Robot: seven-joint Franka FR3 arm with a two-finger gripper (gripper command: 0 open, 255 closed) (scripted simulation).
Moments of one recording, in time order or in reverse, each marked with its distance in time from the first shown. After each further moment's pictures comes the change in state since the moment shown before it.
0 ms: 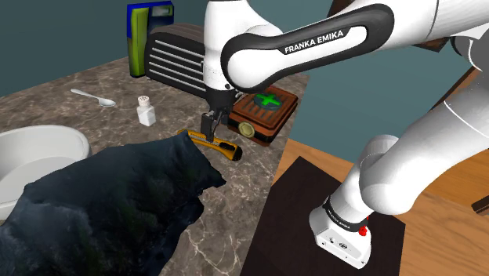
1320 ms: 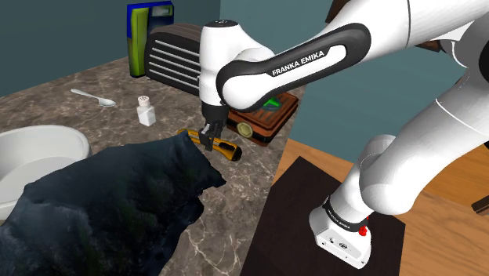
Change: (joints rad) arm 0.003 0.069 0.014 -0.046 -0.019 0.123 0.012
